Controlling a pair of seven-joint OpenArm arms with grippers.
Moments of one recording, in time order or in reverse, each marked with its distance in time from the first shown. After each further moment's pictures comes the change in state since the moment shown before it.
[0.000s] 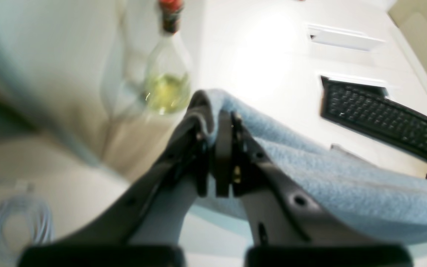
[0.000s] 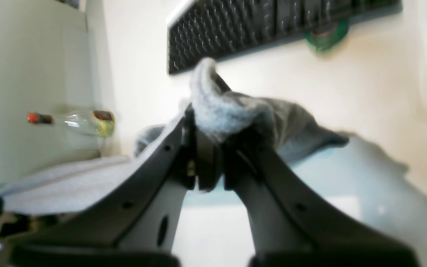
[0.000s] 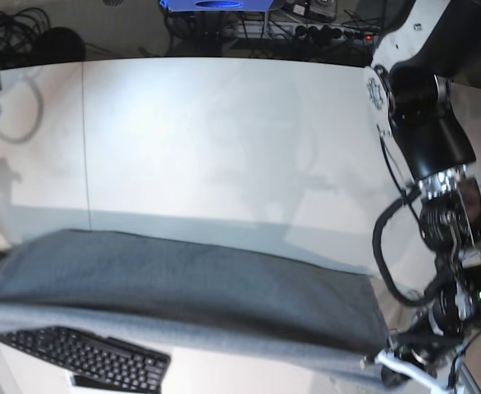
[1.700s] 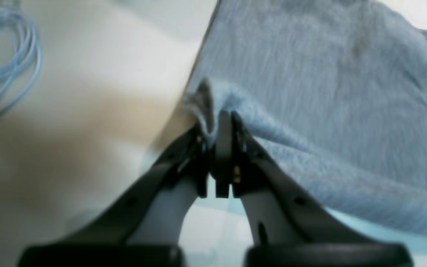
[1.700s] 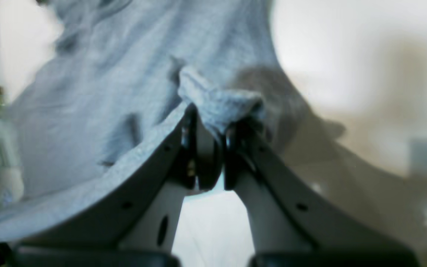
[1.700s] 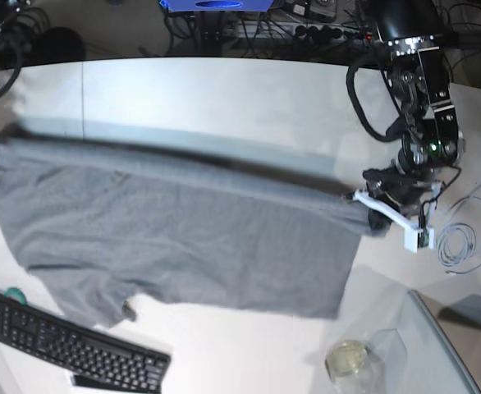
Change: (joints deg) left arm 35.1 2.5 -2.1 6.6 3.9 1.2 -12.8; right arm -38.3 -11.6 13.0 7.9 0.0 9.0 13.1
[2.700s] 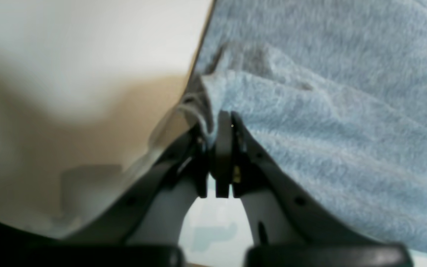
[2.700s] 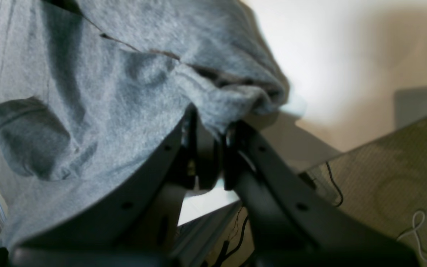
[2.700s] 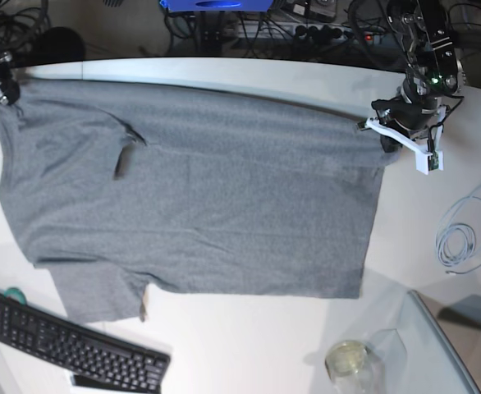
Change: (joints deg) left arm 14.4 1.9 -7.5 -0.5 0.0 -0.5 -2.9; right arm -10.3 -3.3 -0.4 -6.3 0.6 2.5 6.6
